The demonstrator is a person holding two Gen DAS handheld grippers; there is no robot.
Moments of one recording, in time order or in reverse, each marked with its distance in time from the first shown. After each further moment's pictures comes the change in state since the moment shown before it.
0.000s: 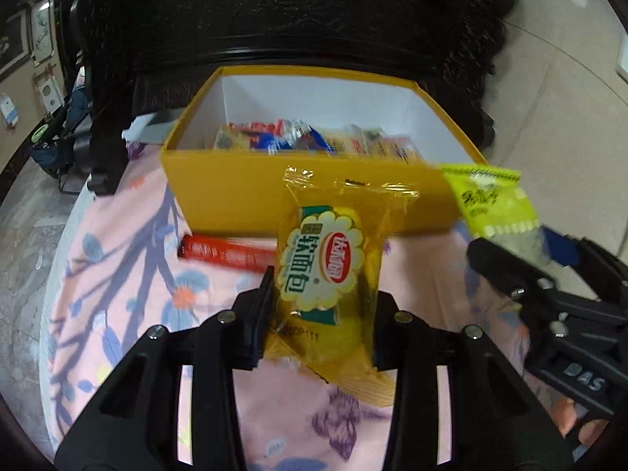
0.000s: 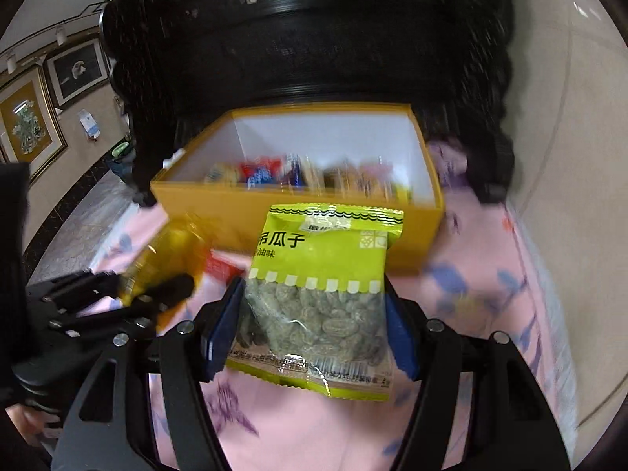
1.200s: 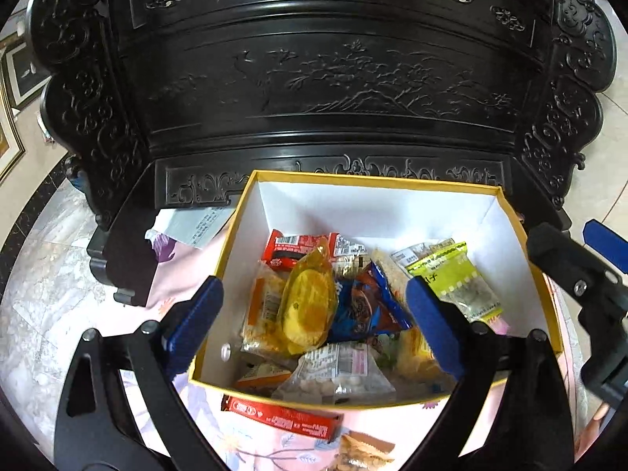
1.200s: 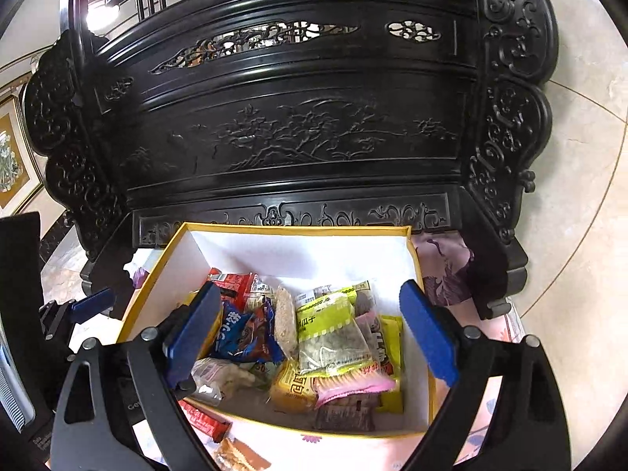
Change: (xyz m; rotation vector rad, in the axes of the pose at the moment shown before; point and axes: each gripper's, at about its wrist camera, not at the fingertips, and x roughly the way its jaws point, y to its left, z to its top) left arm 0.045 0.022 0.142 -0.036 -0.084 0.183; right arm 0.056 -0.017 0.132 0.072 -0.081 -0.074
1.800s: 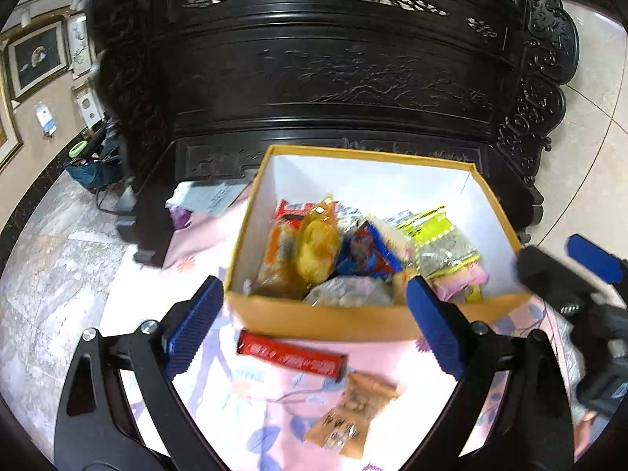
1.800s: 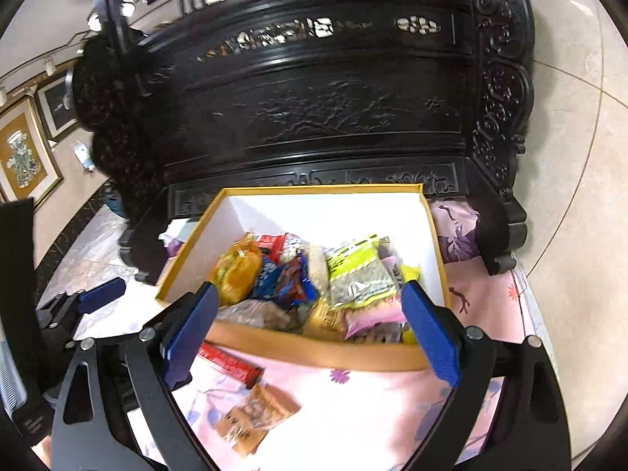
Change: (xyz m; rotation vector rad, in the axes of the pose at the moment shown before) left arm -0.062 0.022 -0.057 -0.013 -0.019 -0.023; right arm -0.066 0.016 -0.054 -0.004 0.005 0.086
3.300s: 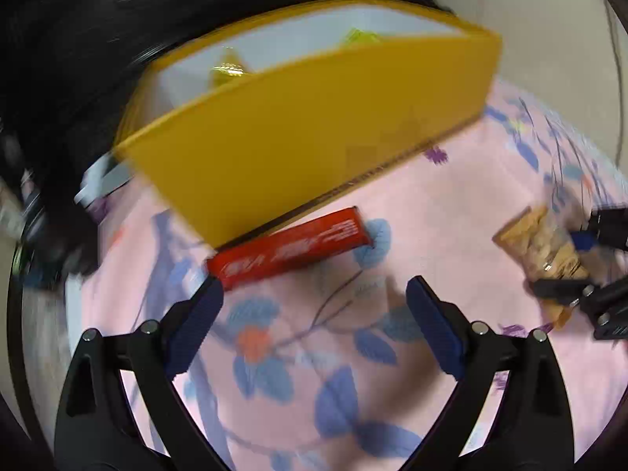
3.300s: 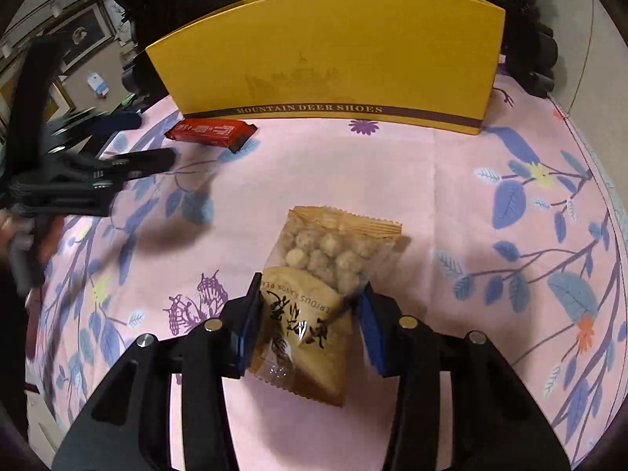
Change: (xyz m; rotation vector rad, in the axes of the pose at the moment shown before) left arm 0.084 0.009 -0.109 0.574 0.152 -0.256; right arm 0.052 -0.025 -0.207 -0.028 0.332 0.086
